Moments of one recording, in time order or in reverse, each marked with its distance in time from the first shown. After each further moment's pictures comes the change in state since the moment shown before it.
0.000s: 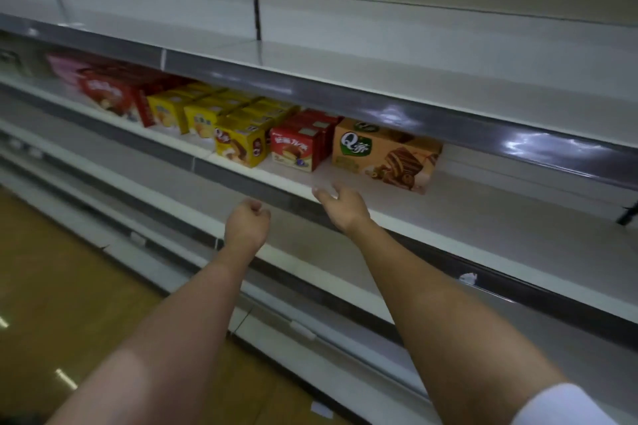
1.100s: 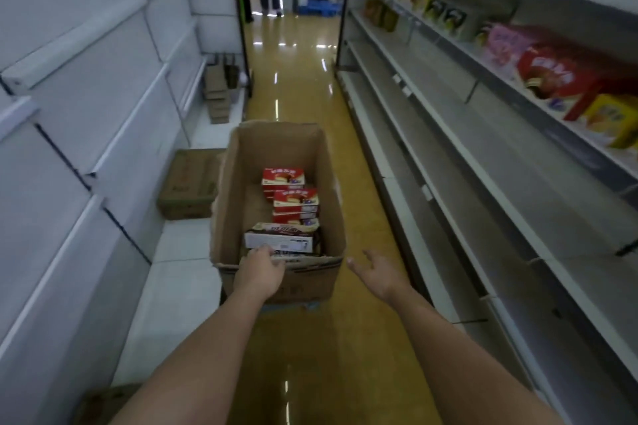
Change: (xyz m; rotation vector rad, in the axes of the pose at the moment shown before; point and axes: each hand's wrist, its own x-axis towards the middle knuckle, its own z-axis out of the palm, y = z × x) left_hand -0.228 -0.430 -0.376 0.228 0.386 -0.747; right_hand -0.255 -0.133 0.471 -0.455 -0.926 -0.286
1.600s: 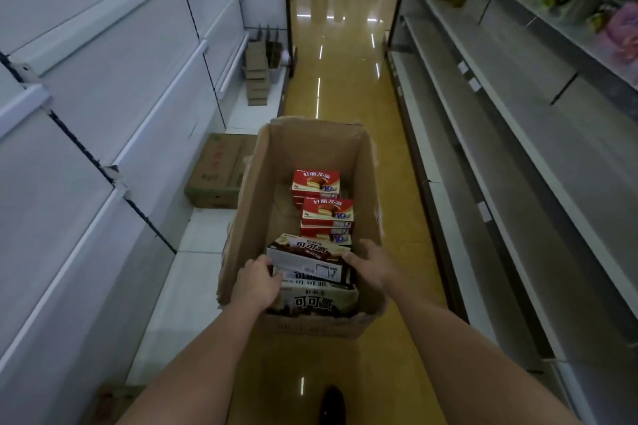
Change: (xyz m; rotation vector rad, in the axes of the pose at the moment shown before) left_hand 0.123 -0.024 -0.001 -0.058 0.000 -0.199; right_hand 0.169 -0.070 0.013 -0.101 -0.134 -0.063
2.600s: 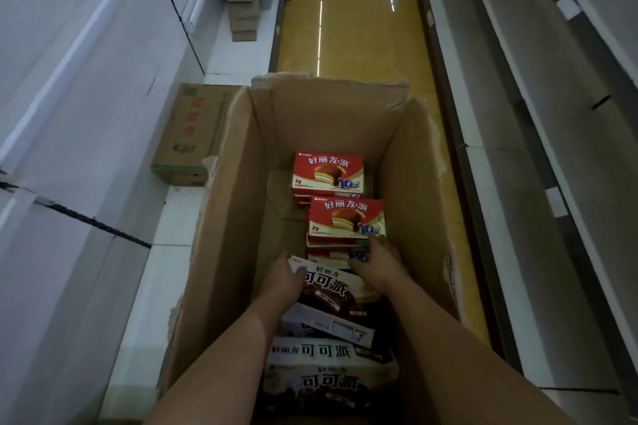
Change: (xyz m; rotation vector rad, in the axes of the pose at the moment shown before) left_hand 0.248 0.010 0.098 -0.169 -0.285 -0.164; right_hand 0.265 0.010 0.058 -0.168 -0.082 0.120
